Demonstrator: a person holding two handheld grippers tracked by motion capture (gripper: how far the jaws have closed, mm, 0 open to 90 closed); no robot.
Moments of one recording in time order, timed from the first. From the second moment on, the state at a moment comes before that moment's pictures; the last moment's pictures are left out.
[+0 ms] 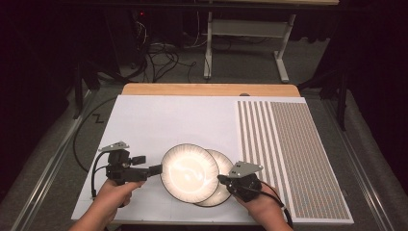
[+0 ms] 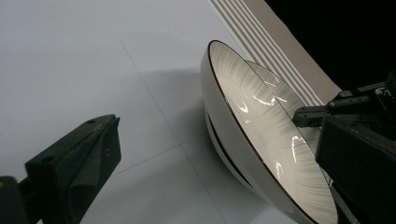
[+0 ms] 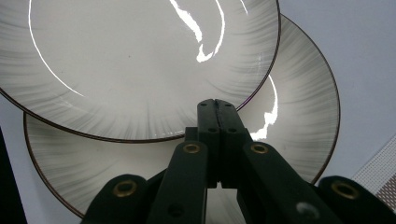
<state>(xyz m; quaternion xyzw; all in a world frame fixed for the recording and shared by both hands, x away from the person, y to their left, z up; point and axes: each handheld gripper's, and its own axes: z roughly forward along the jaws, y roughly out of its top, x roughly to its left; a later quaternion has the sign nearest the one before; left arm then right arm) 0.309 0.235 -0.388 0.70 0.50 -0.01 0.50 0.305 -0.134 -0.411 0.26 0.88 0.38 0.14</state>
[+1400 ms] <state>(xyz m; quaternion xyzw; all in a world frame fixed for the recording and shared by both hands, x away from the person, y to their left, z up) 0.330 0.219 -0.393 0.68 0.57 -0.20 0.43 0.304 -0.133 -0.410 0.26 0.88 0.38 0.14</state>
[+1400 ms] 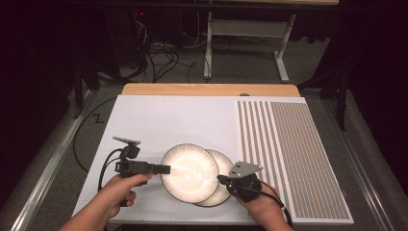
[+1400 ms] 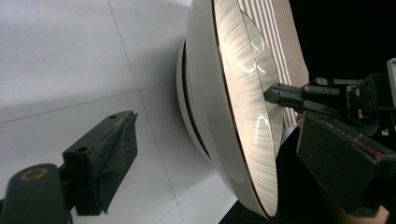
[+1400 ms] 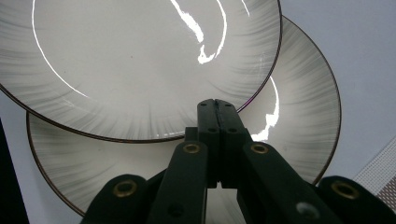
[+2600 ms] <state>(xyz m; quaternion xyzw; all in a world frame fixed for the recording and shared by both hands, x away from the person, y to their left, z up) 0.332 0.195 -0.408 0.70 0.57 -0.23 0.37 0.303 -0.133 -0.411 0.25 0.88 0.37 0.14</state>
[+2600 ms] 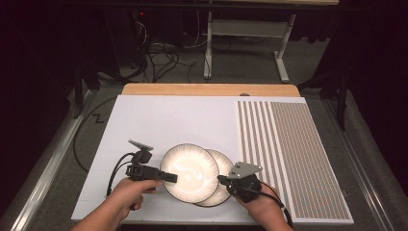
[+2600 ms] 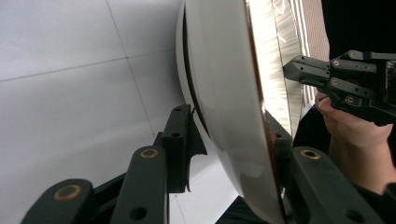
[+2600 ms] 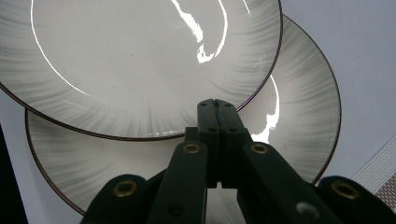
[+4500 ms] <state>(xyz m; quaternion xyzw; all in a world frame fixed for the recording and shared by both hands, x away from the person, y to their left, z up) 0.323 0.205 -0.392 0.71 0.53 -0.13 0.45 0.313 -0.186 -0.391 0.31 0.82 0.44 0.17</state>
